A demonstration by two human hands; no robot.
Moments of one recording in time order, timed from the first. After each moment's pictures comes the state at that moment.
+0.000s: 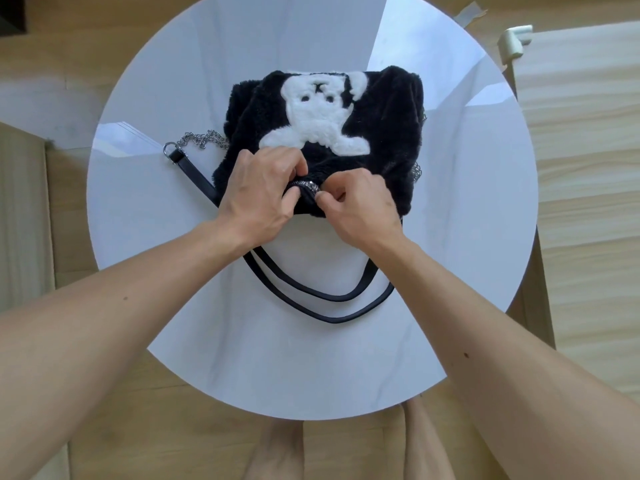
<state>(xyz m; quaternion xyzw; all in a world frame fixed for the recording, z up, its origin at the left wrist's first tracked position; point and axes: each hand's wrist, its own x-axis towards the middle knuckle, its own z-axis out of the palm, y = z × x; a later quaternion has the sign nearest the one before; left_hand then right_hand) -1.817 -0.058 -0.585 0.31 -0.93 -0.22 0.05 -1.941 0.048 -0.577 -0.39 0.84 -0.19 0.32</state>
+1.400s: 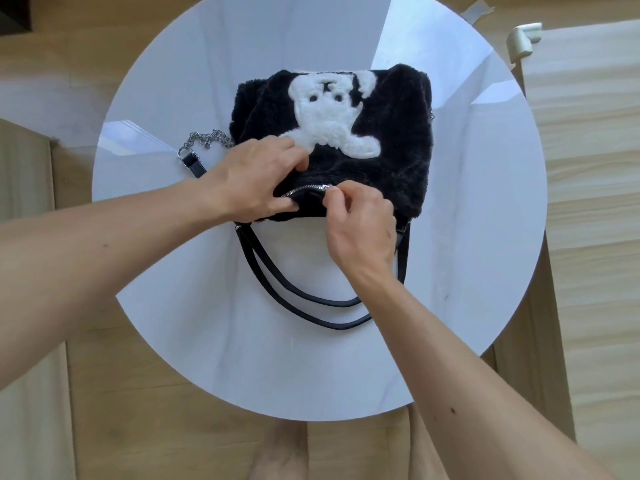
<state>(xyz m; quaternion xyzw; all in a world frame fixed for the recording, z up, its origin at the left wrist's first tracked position) -1.817 -0.100 -0.576 0.17 -0.96 -0.18 -0.14 -1.903 0.057 -0.570 -0.25 0.89 -0.29 0.25</state>
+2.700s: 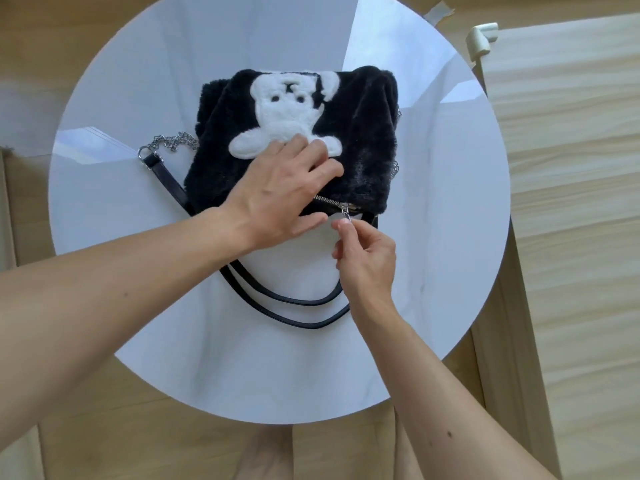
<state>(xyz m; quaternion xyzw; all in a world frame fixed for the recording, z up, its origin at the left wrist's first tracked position) -1.851 -0.045 -0.574 0.08 -0.99 -0.07 -0.02 -1.902 0.114 -0.592 0.01 0.80 -0.49 0.34</state>
